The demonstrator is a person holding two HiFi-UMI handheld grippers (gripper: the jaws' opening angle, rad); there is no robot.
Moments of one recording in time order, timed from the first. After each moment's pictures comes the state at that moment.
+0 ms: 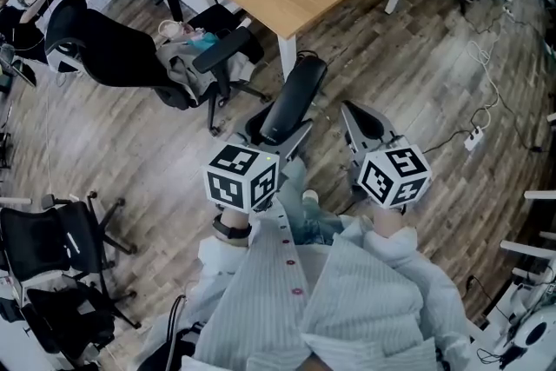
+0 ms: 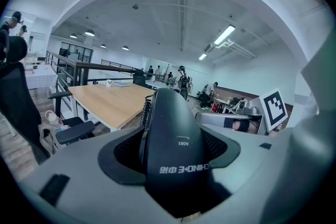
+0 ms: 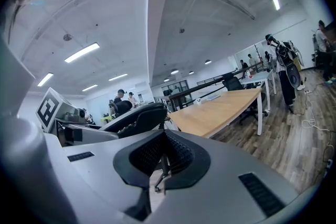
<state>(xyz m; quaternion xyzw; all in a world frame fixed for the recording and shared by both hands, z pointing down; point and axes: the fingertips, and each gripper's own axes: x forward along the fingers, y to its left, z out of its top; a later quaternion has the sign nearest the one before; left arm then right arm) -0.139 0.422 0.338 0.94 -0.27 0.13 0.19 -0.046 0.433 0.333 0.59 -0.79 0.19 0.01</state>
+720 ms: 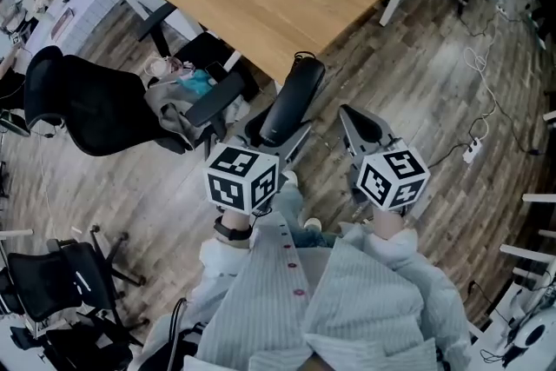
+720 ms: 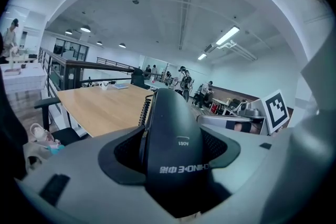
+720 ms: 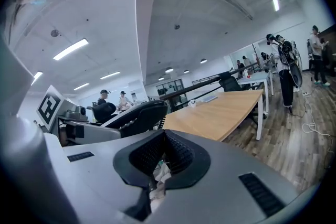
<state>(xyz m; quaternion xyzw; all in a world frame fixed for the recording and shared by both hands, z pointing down) -0.096 0.240 0.334 0.94 -0.24 0.13 0.20 -0.005 0.260 0.332 0.61 -0.77 0.20 0.02</state>
